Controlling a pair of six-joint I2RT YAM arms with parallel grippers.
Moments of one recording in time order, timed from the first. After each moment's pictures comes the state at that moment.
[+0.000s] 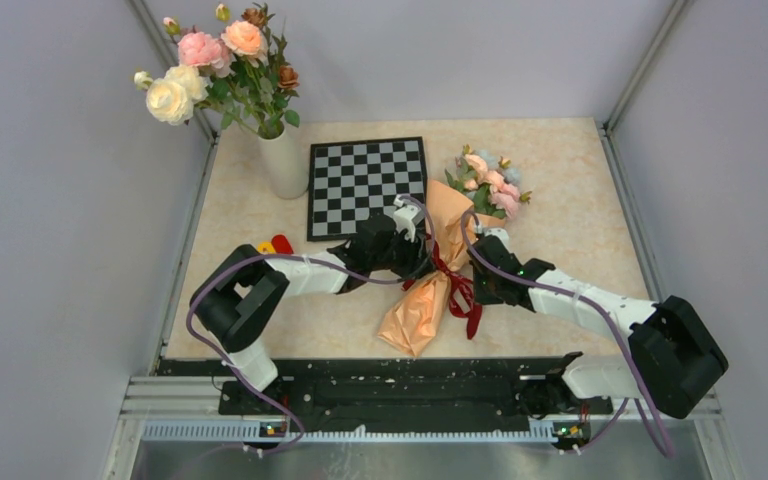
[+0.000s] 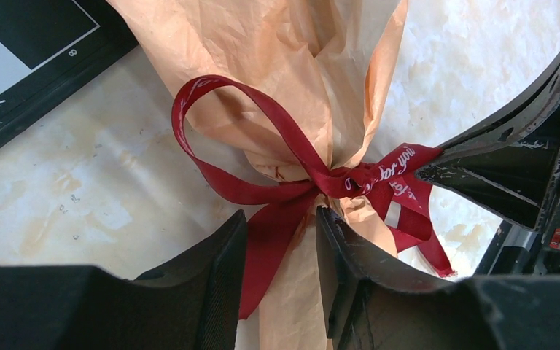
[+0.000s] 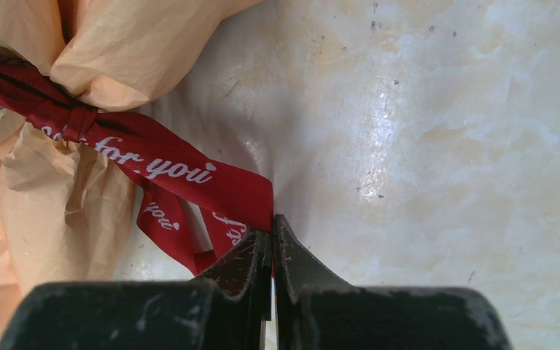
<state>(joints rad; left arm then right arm) -0.75 1.71 0.84 0.35 0.29 -0.39 0.68 1.26 0.64 -0.43 0.24 0.54</state>
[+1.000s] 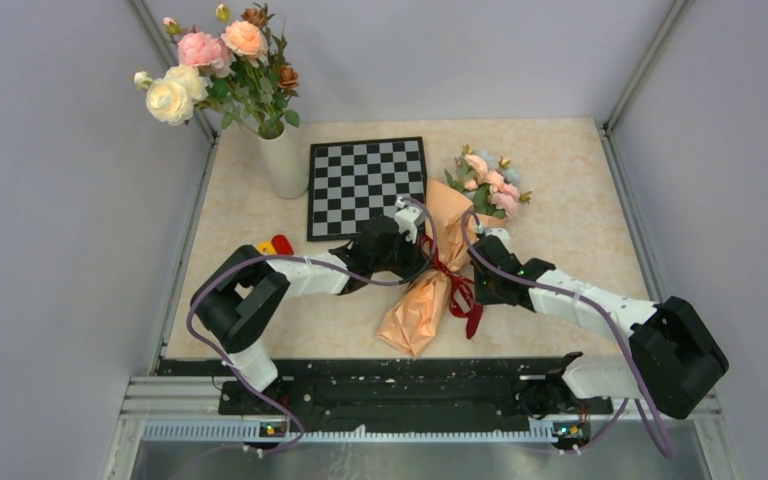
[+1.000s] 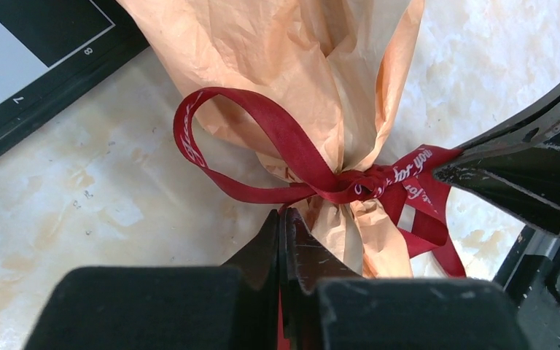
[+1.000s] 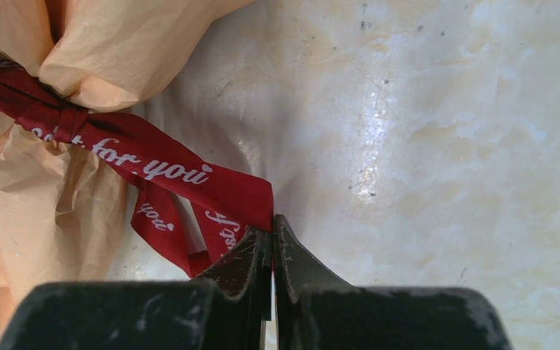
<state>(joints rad) -0.77 1.71 0.84 0.33 0.23 -0.37 0.68 1.26 0.64 -0.44 0.24 0.54</state>
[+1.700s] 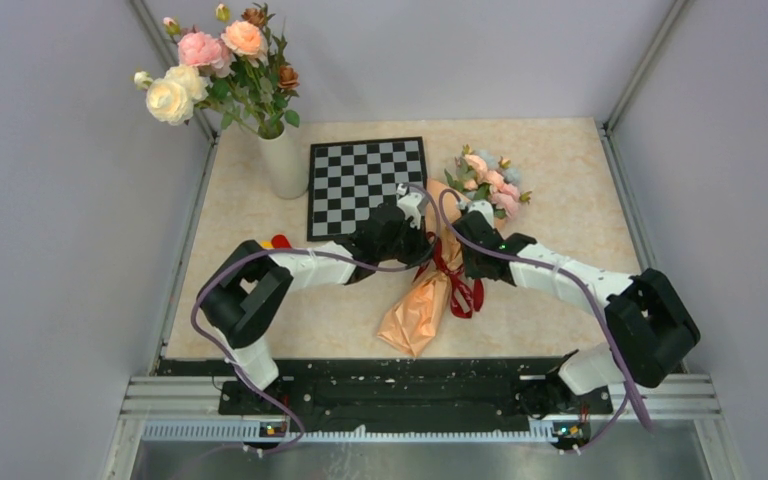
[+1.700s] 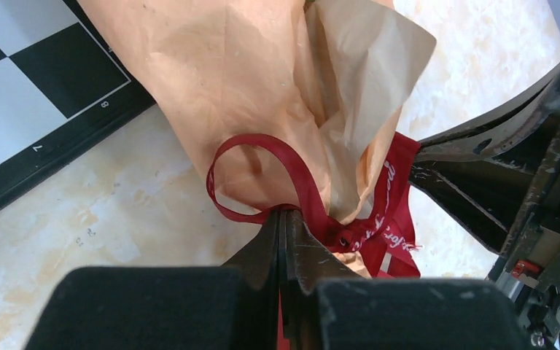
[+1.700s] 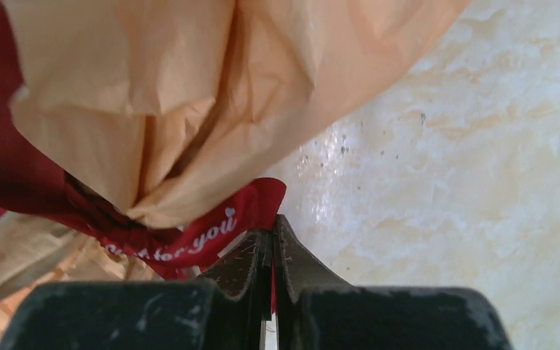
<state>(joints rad) -0.76 1.74 0.95 0.28 0.20 -0.44 0.68 1.41 0.84 -0.46 0.37 0.42</state>
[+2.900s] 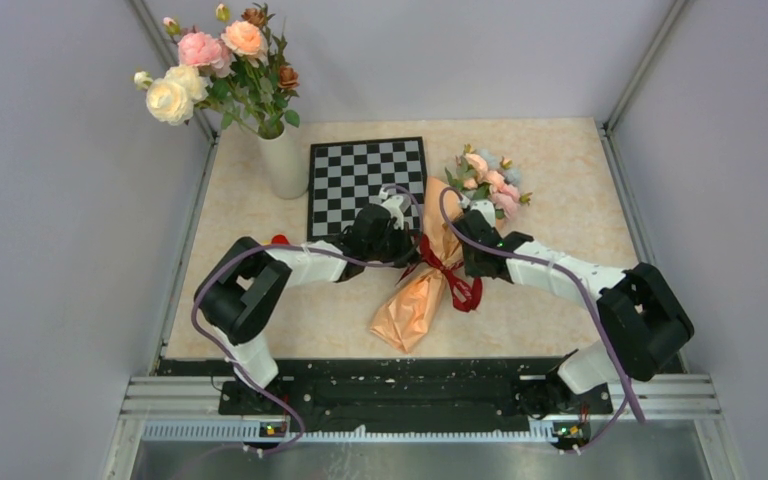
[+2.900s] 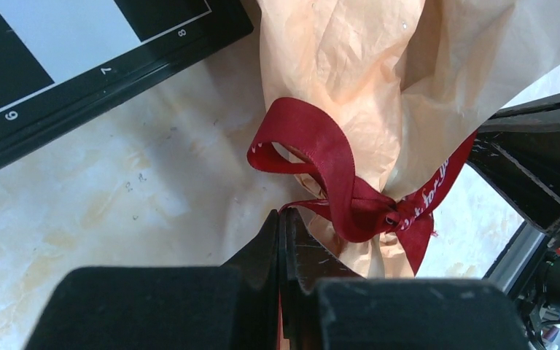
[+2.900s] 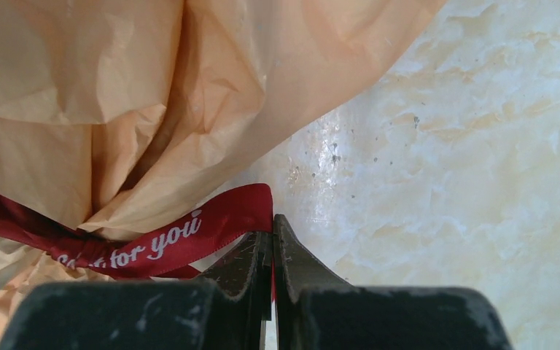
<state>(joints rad) -0.68 1.76 0.91 0.26 0.26 -0.53 0.66 1.47 0.87 -0.44 0.40 0.43</state>
